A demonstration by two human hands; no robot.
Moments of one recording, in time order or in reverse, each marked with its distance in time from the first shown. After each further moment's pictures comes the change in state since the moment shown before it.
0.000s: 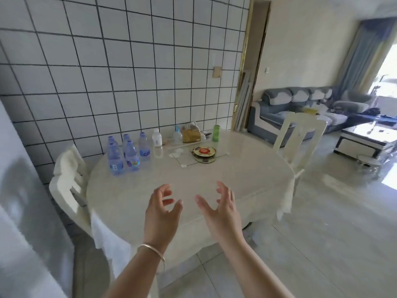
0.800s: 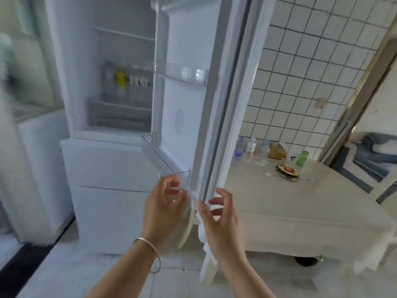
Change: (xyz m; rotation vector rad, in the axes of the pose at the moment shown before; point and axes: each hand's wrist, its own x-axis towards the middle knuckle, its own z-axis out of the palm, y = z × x) left_hand -0.218 0.015 -0.341 -0.010 0.364 0.000; right_hand -0.324 -0.171 0.100 0.184 -0.308 -0.294
